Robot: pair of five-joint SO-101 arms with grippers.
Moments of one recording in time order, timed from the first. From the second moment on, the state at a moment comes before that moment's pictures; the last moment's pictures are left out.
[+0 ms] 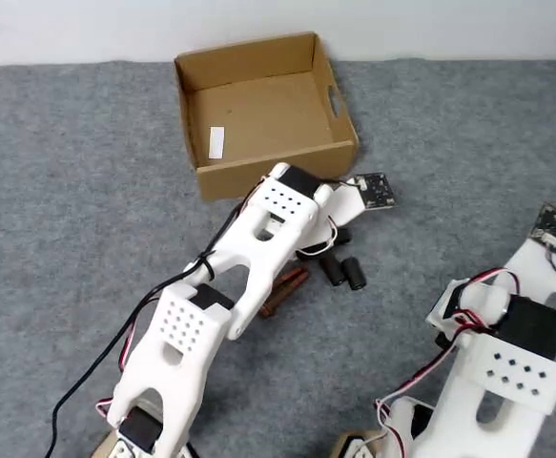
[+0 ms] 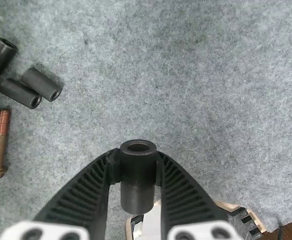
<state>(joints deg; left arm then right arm) 29.5 48.9 -34.9 86.2 -30.6 20.5 -50.9 33.1 100.4 -12.5</state>
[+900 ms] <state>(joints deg) 30.2 1.3 -14.7 98.9 -8.2 16.4 -77.4 33.4 100.4 -3.1</state>
